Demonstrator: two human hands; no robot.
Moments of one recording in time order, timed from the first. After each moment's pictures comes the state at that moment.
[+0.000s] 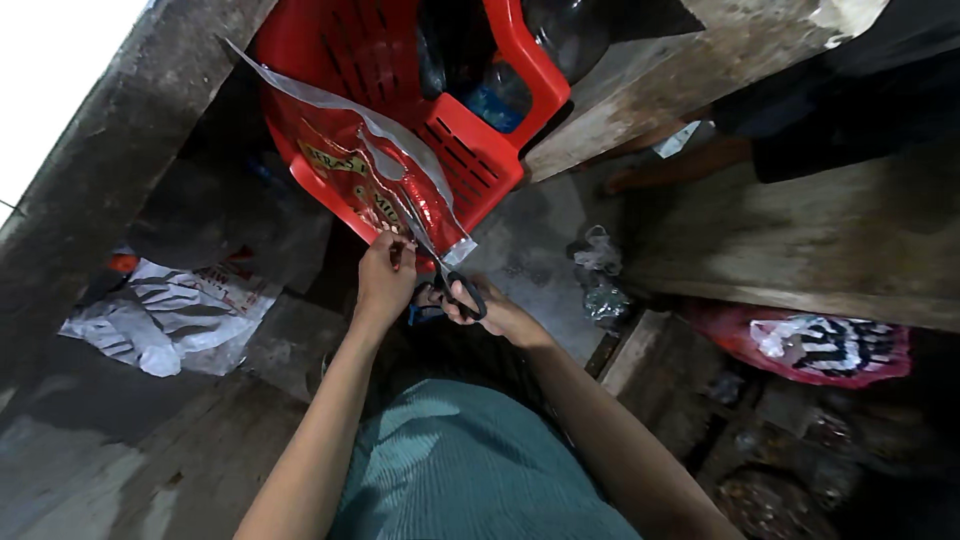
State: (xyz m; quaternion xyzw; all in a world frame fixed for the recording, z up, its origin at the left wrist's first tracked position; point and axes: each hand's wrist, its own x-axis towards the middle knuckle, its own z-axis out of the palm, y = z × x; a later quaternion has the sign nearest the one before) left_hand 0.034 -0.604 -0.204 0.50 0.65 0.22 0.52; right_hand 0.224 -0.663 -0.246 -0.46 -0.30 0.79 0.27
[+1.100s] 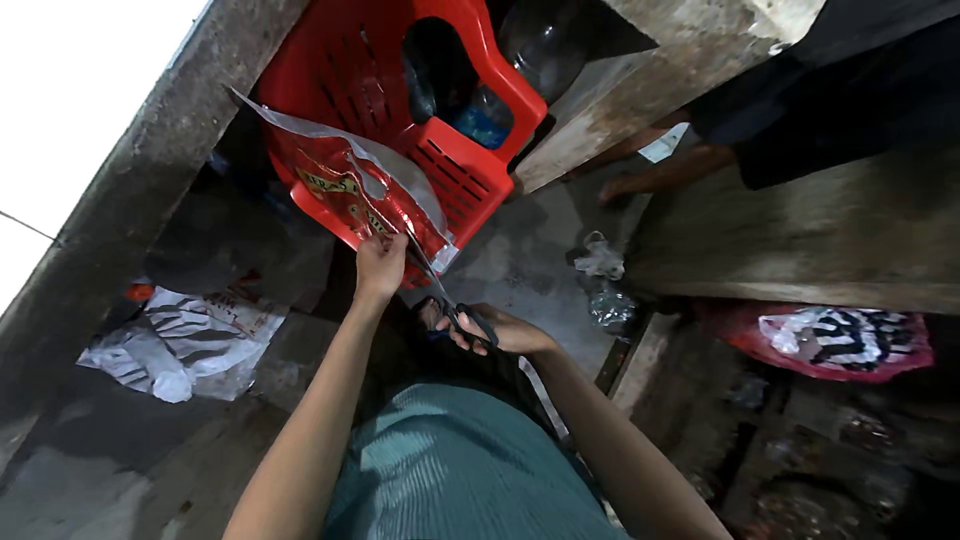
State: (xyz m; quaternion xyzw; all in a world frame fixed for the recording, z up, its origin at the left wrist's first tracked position) left_hand 0.046 -0.581 -0.216 0.41 0.67 0.26 0.56; right_hand 0.256 -0.686 -0.230 -0.43 -0.38 0.81 0.14
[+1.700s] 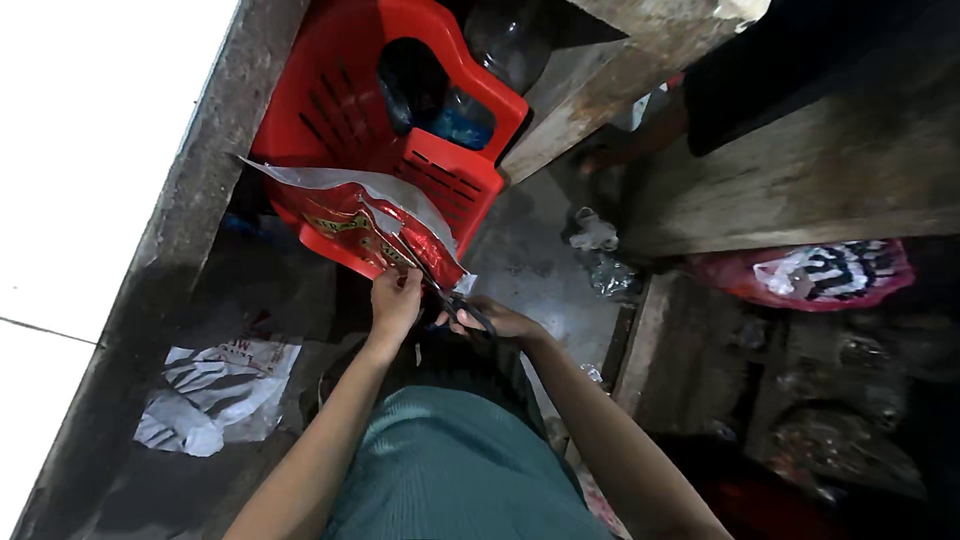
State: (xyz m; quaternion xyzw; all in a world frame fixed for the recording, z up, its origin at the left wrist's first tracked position) left_hand 0.014 -0.571 -0.196 0.45 0.64 0.16 0.60; right_hand 0.212 -0.654 -0.257 -0.42 -0.39 0.77 0.27
